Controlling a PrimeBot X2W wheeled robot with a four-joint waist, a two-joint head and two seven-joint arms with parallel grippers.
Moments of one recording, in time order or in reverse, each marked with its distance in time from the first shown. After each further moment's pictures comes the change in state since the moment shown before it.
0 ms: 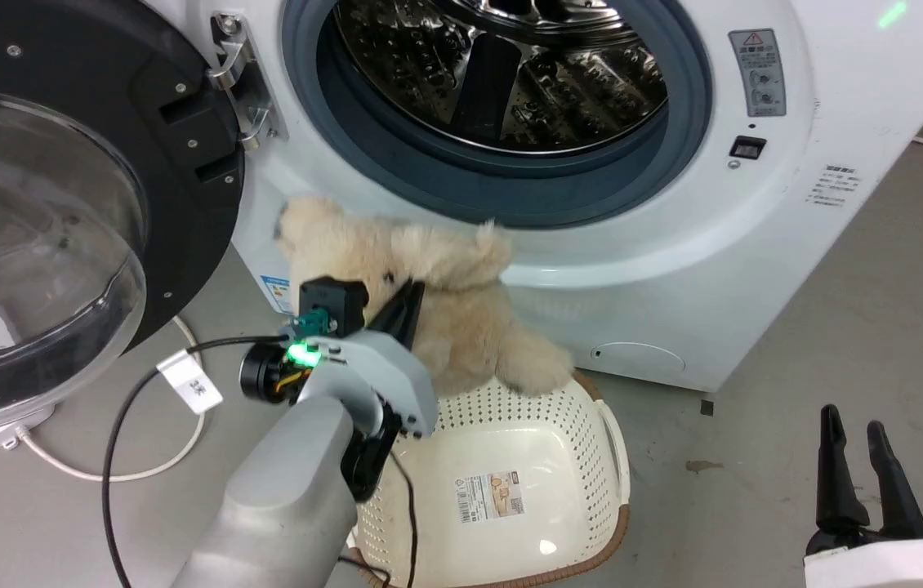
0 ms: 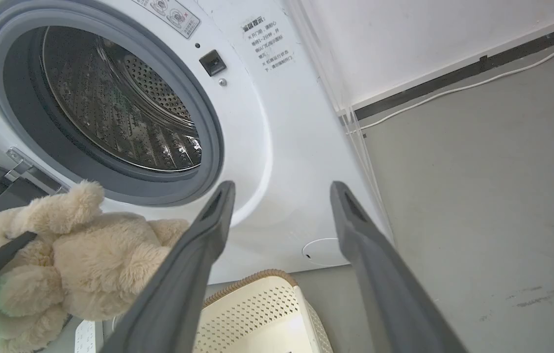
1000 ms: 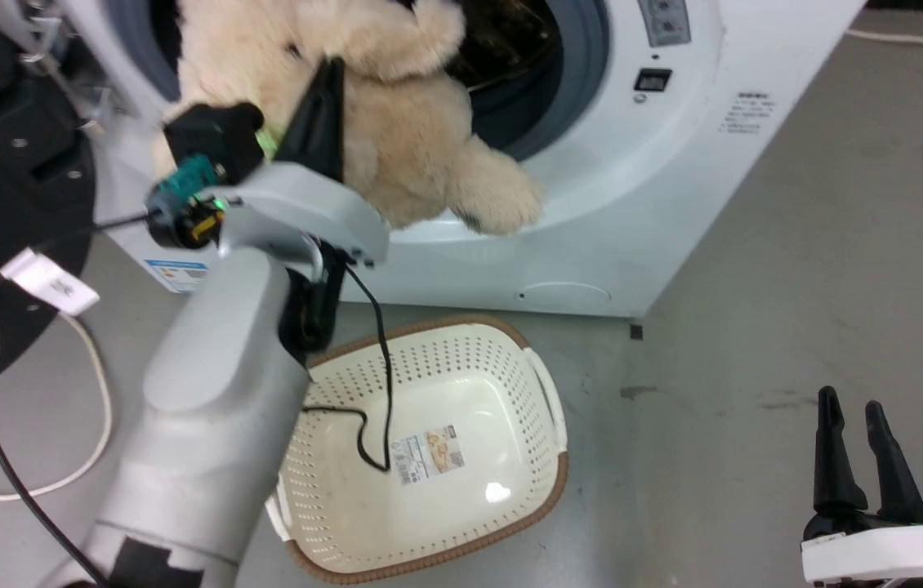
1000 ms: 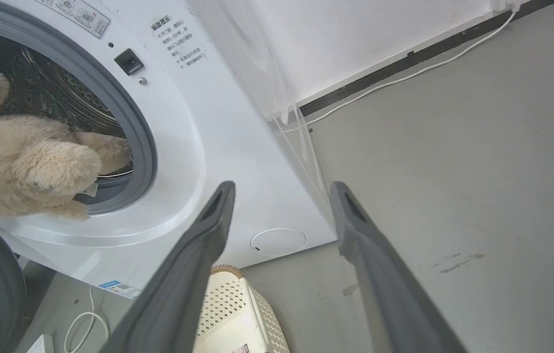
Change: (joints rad) left arm -0.144 0.058 0.186 -0.278 0.032 0.088 -0.014; right arm -0.019 0.000 0.009 -0.022 -0.008 0.000 0.000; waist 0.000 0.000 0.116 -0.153
